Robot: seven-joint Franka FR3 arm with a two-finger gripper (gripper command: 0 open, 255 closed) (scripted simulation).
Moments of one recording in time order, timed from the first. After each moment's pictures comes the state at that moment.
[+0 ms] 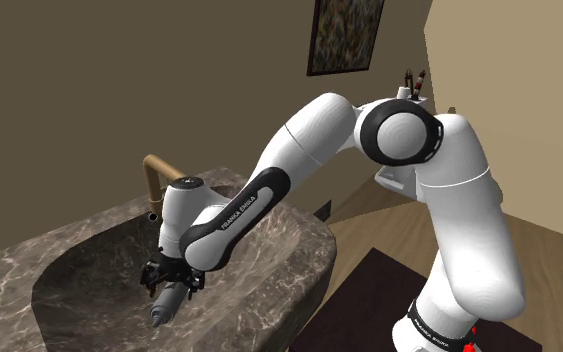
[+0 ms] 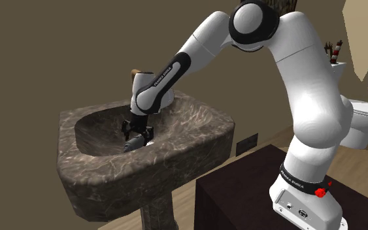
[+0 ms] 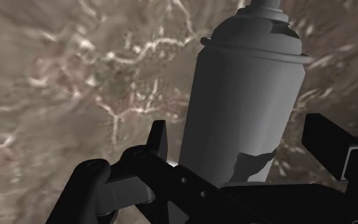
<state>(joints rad) 0.24 0.59 0.40 -1.91 -0.11 2.62 1.36</state>
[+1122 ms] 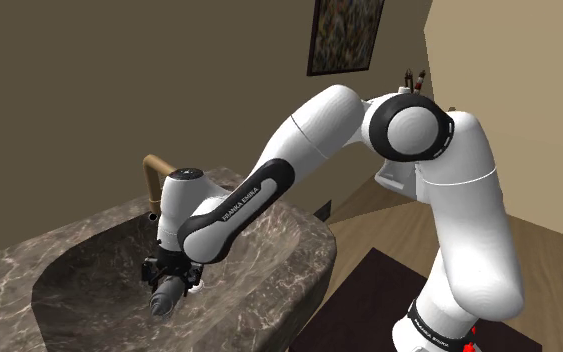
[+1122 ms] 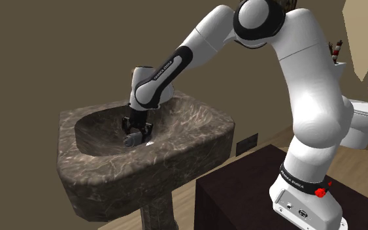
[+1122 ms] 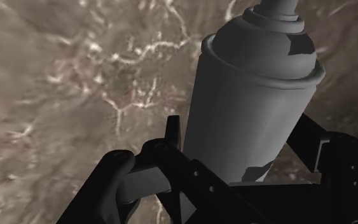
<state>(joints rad) 0.23 0.54 0.42 -1.91 -0.09 2.58 1.36</state>
